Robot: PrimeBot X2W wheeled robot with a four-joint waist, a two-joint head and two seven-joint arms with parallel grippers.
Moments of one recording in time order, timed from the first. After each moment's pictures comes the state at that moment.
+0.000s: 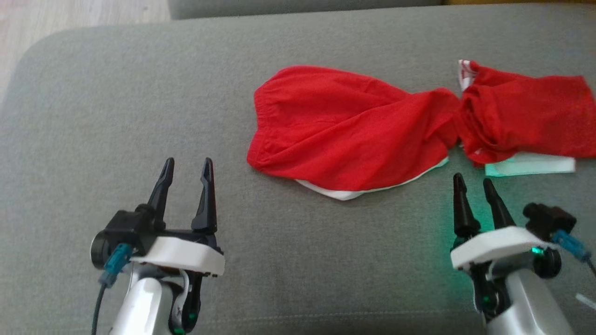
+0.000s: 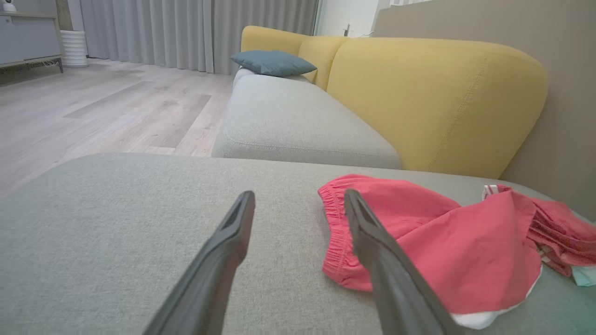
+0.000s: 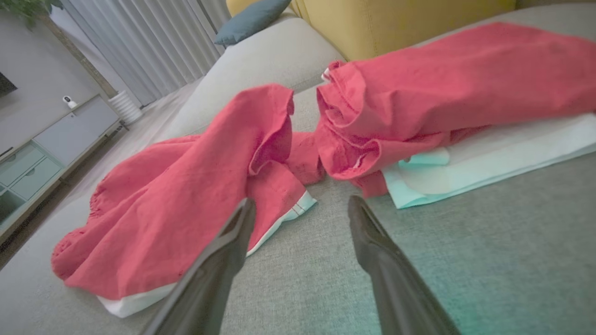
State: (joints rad) left arm -0.11 0.04 -0.23 0.14 -0.22 0.04 -0.26; right arm -0.17 -0.05 0.02 0.45 0.41 0.13 -0.15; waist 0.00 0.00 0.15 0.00
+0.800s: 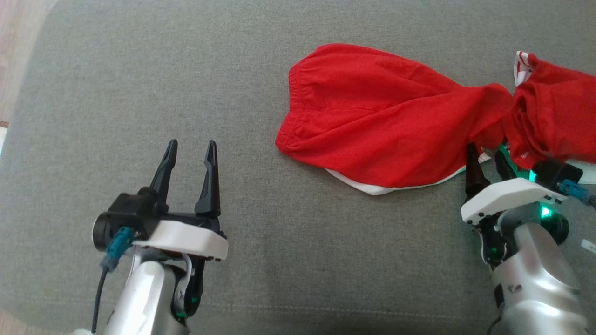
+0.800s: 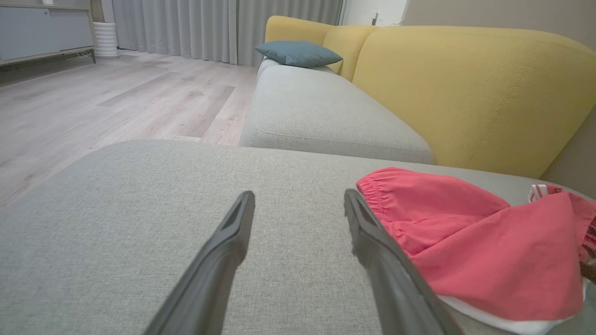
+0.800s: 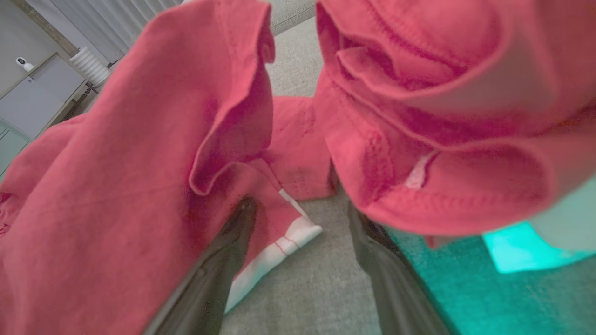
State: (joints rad) left arm -0.17 0.04 -0.24 0.15 -0.22 0.04 -0.26; right arm -0.48 -0.06 -0.10 0.84 0.38 0.13 -0.09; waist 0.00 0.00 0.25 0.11
